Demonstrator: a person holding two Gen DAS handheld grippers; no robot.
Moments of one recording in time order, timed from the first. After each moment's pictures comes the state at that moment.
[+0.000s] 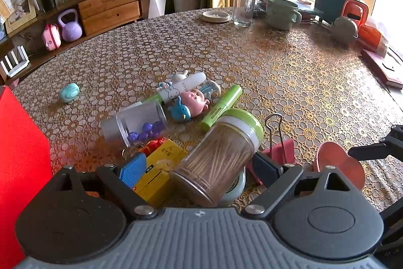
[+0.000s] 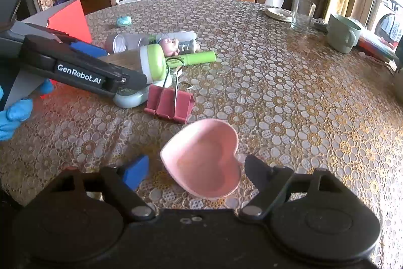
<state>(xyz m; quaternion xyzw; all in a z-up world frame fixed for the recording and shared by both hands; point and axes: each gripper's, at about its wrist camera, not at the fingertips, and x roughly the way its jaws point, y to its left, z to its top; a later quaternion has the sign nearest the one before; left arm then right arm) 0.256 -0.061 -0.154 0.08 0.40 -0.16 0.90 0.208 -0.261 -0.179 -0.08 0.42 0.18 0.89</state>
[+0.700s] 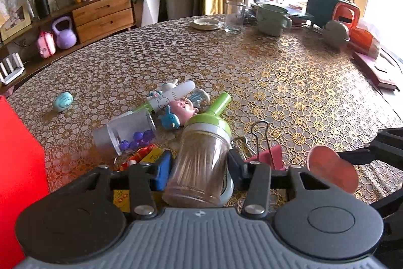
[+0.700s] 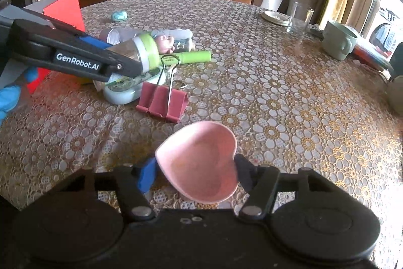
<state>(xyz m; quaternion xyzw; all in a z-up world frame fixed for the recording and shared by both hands) 0.253 -0.067 -0.148 0.08 0.38 -0.17 0.90 0.208 -0.259 -0.179 -0.11 0.41 0.16 0.89</state>
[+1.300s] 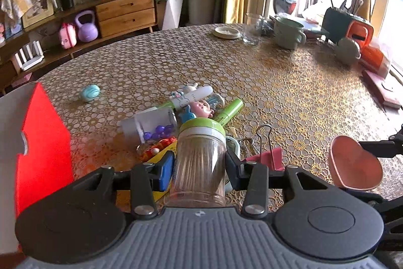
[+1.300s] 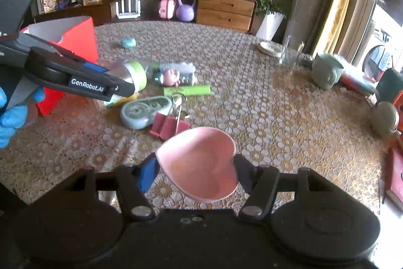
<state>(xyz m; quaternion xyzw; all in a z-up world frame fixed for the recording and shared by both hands) 0.224 -0.051 -0.120 0.04 0.38 -0.12 0.92 0.175 -0.254 -0.127 -0.12 0.36 0.17 0.91</state>
